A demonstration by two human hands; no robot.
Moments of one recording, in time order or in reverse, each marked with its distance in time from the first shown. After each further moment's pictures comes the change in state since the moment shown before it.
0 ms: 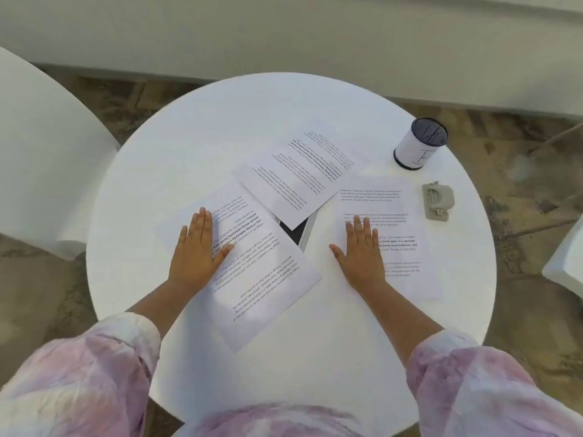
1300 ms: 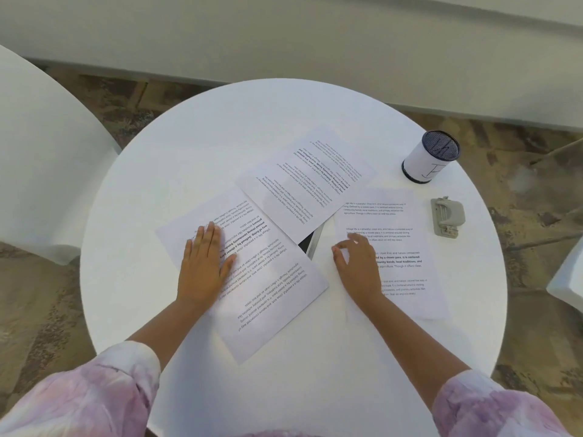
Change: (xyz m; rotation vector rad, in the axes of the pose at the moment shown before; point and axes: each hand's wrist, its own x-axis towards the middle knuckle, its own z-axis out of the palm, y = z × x) left_hand 0.008 0.004 0.020 -0.060 0.150 -0.021; right_hand 0.010 -0.030 -0.015 0.459 0.119 0.138
